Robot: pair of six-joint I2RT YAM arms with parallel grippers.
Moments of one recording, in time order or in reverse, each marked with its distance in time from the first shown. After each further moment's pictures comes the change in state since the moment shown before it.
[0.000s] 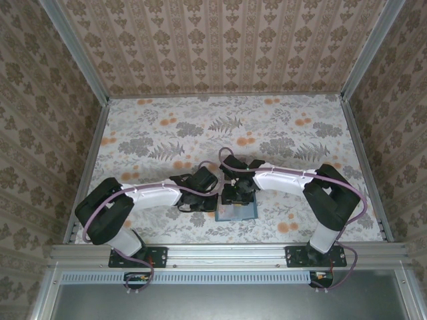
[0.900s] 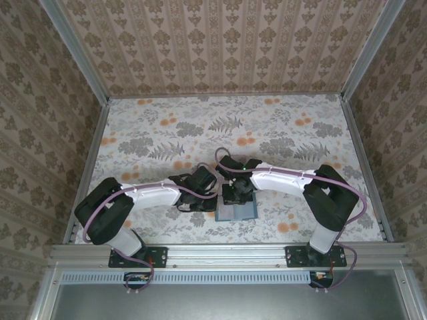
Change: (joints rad) left arm 0.014 0.000 -0.007 0.010 0.022 0.000; right arm 0.030 0.004 0.025 -0.004 0.018 0.013
